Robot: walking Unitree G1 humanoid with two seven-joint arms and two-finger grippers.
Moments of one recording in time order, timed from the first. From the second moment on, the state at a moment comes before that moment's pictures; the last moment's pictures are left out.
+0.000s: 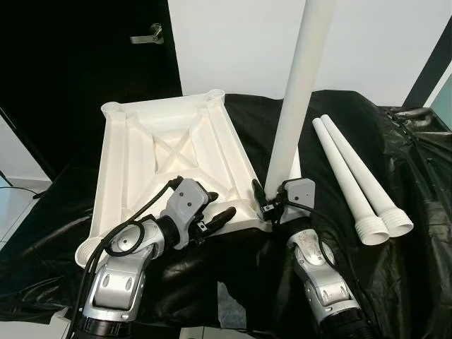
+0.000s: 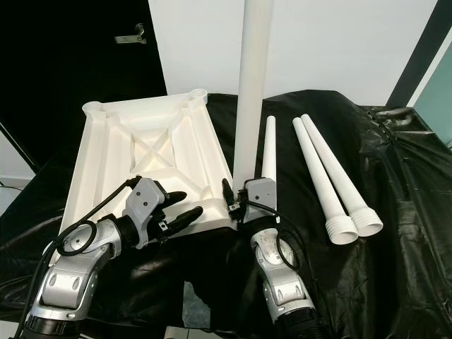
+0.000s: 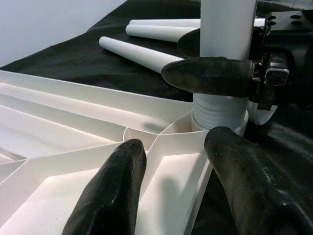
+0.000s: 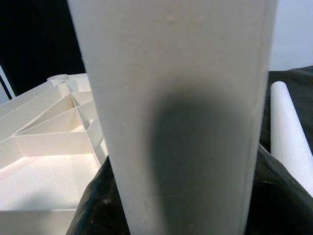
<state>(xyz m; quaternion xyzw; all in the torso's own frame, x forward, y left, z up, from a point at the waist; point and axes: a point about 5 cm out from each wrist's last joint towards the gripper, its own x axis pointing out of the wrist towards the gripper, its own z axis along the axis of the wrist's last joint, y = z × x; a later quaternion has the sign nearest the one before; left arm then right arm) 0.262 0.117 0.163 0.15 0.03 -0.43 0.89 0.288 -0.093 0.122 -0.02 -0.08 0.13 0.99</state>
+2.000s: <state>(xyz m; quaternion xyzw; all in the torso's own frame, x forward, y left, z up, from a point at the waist) 0.261 0.113 0.164 0.14 0.02 -0.43 0.89 0.289 -0.107 0.131 0.08 -0.07 0.13 0.99</state>
